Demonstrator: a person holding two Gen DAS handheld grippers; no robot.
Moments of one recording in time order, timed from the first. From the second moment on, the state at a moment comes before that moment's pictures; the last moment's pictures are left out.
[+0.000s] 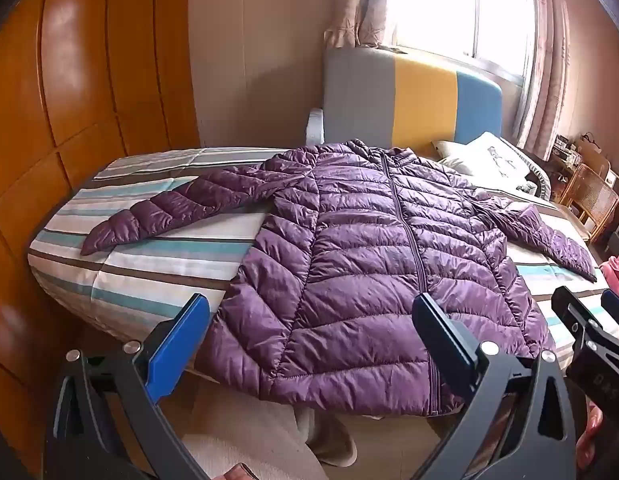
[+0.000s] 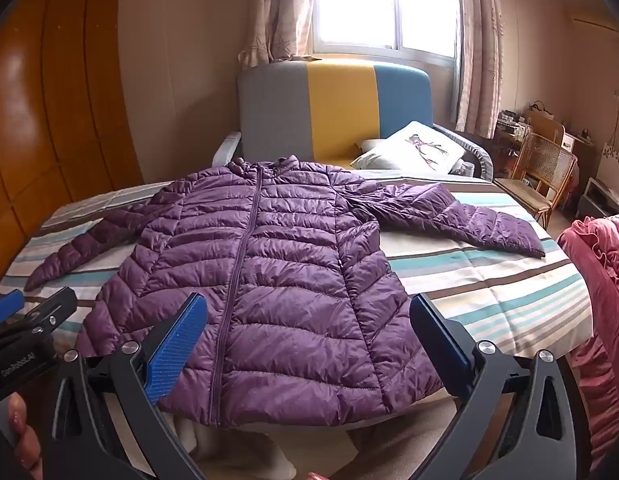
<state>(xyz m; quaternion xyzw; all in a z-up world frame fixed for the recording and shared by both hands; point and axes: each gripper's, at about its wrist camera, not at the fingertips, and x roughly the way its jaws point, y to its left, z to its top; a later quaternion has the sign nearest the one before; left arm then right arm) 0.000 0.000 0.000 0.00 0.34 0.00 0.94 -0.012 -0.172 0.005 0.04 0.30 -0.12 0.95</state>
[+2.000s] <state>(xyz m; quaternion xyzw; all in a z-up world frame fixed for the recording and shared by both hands) 0.003 -0.001 -0.009 0.00 0.35 0.01 0.94 -0.009 -0.175 -0.008 0.05 0.32 -0.11 0.94</state>
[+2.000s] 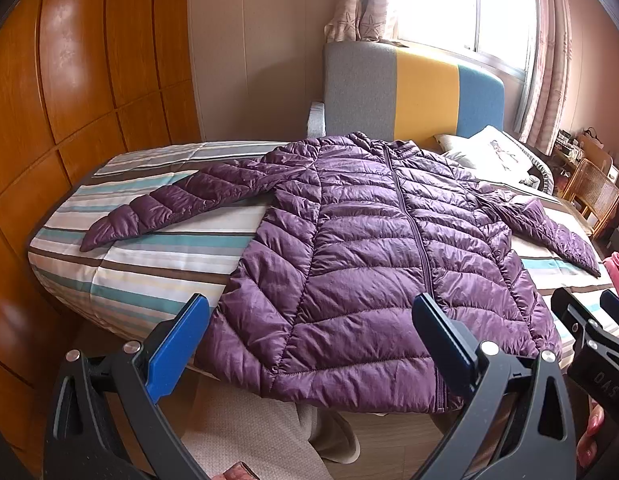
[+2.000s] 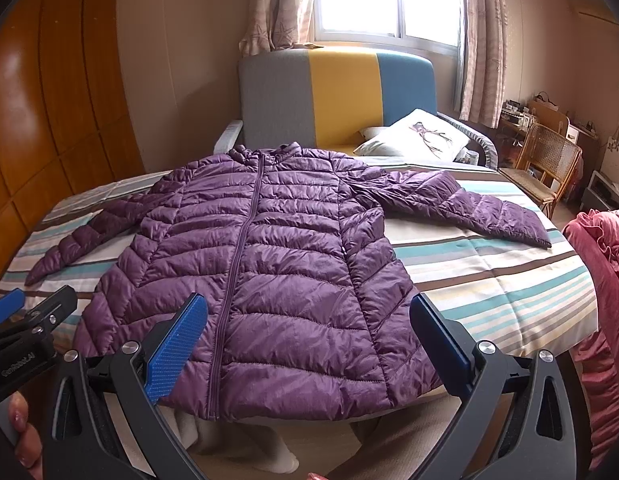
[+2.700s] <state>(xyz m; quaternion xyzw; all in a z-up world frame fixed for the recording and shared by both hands) 0.009 -0.004 -0.017 0.01 0.36 0.00 0.93 -0.005 -0.182 -0.009 0.05 0.32 -0.12 0.94</state>
